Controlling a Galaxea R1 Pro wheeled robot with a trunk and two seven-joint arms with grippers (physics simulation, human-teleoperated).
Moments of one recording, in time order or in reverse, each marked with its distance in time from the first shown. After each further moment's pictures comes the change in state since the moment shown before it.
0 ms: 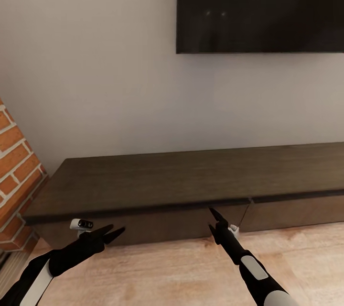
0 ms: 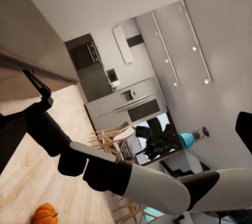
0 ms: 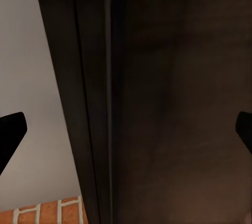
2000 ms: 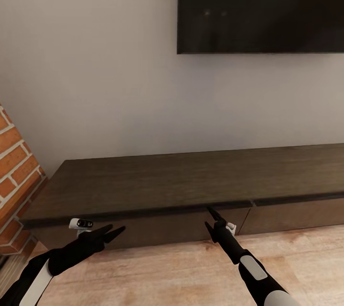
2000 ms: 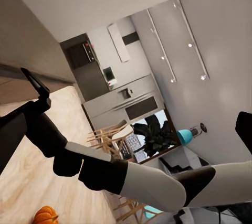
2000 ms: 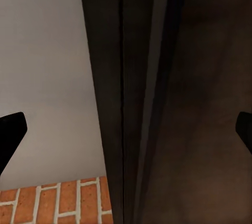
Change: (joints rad) left arm 0.006 0.001 -0.001 -0.032 0.000 -0.001 -0.012; right arm 0.000 -0.005 0.044 0.000 -0.001 0.053 0.092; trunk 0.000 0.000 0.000
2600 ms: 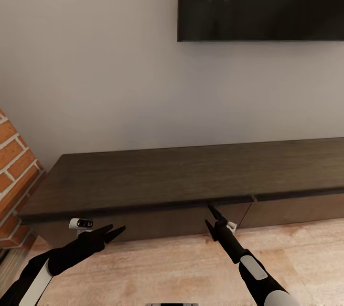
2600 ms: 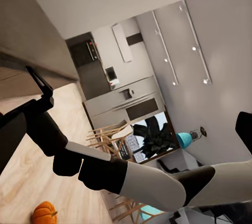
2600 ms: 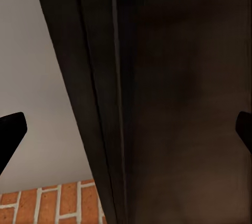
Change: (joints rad) left arm 0.001 0.000 0.000 -0.004 0.000 0.001 0.000; right arm 0.000 -0.001 0.000 0.000 -0.006 0.001 0.043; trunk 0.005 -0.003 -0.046
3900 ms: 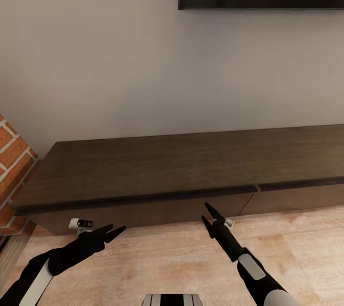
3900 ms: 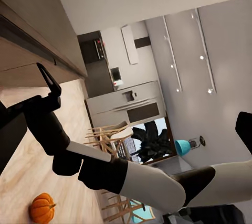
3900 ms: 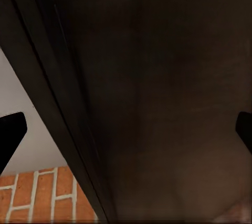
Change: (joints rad) left arm -0.001 -0.002 0.000 0.000 0.000 -0.001 0.000; right arm 0.000 -0.004 0.065 -0.012 0.013 -0.002 0.105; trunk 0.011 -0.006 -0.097
